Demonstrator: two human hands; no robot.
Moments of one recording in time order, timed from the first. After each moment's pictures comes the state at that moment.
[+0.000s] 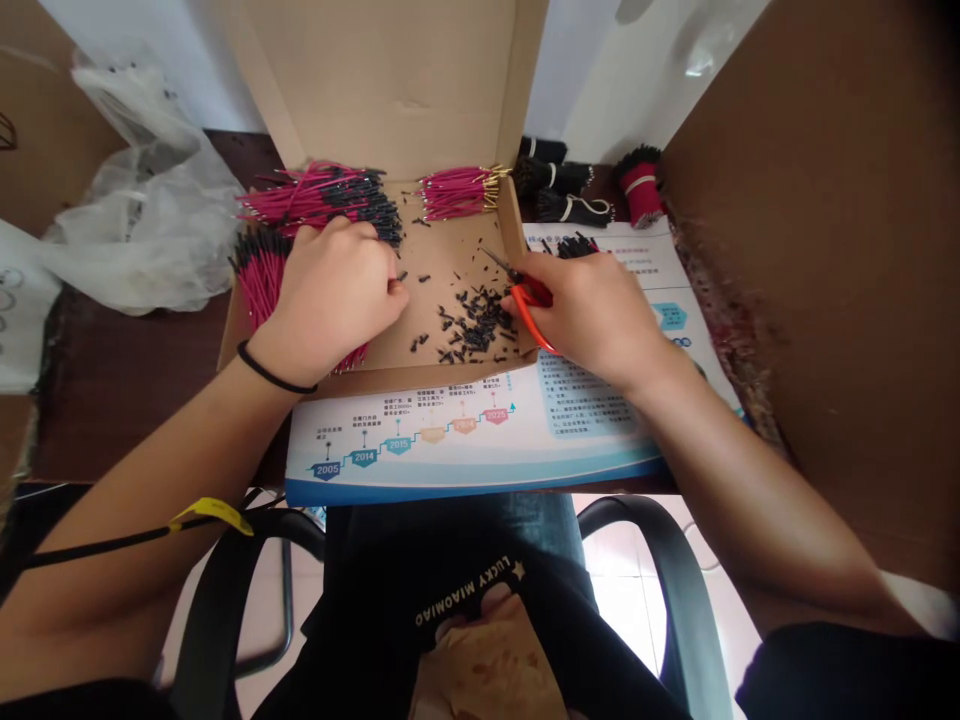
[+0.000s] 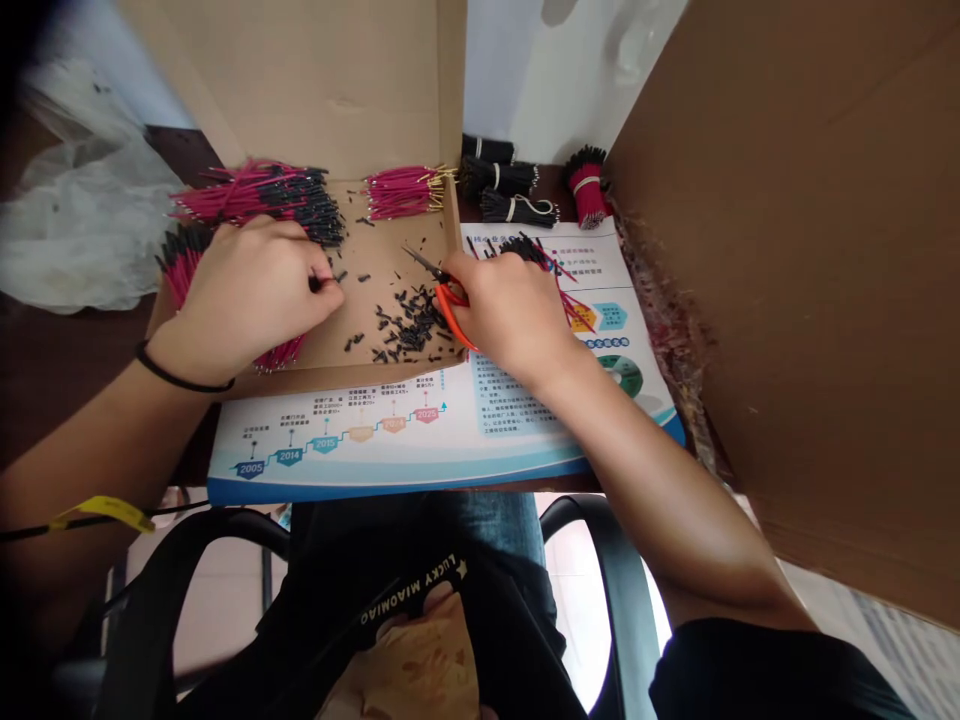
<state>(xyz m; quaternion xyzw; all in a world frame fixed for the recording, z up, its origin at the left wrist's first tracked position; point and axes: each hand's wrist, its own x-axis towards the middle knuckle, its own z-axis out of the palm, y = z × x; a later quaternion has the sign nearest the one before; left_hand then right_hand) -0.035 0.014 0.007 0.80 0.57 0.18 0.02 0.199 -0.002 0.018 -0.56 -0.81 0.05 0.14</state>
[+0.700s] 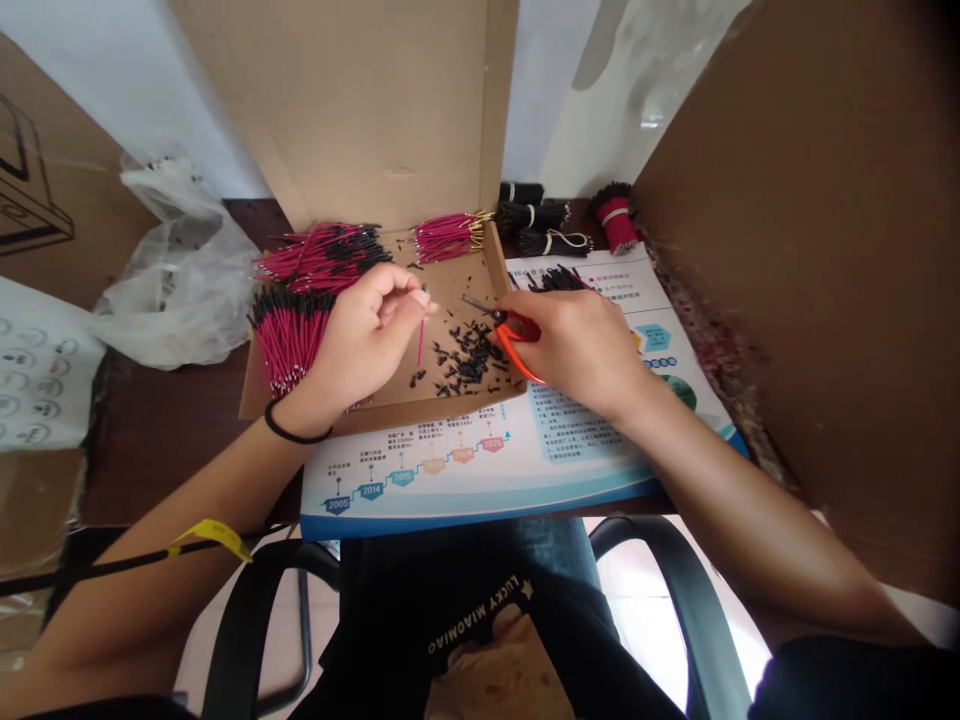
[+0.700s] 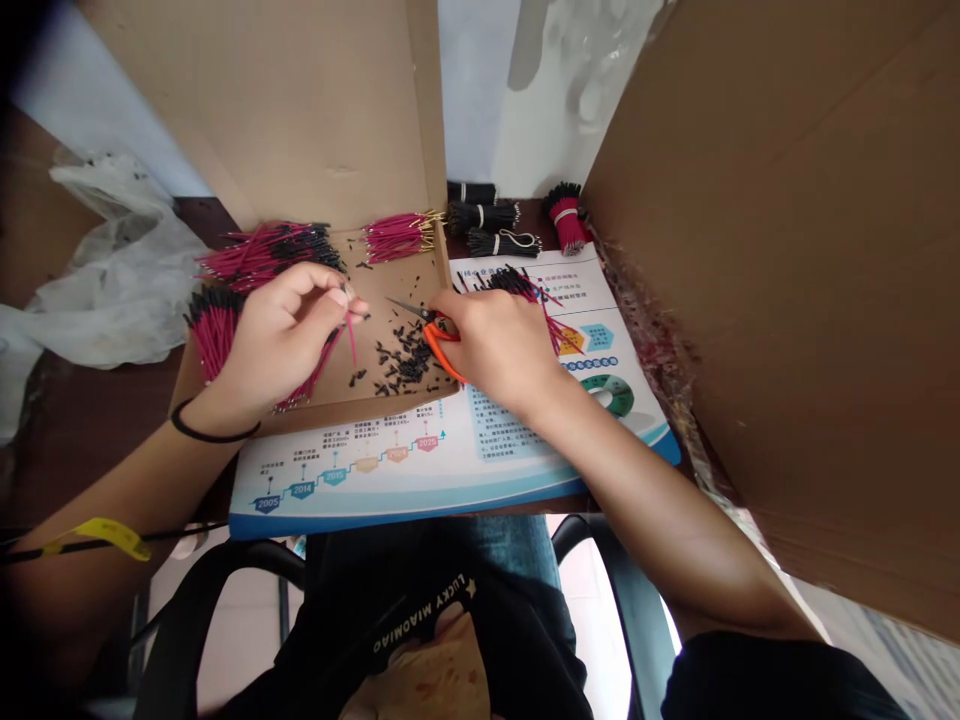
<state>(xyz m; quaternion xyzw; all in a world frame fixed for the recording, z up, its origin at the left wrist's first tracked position) -0.009 0.005 0.016 0.62 0.49 0.47 0.40 0.199 -0.007 0.025 -0.56 -0.81 0.04 0.16</state>
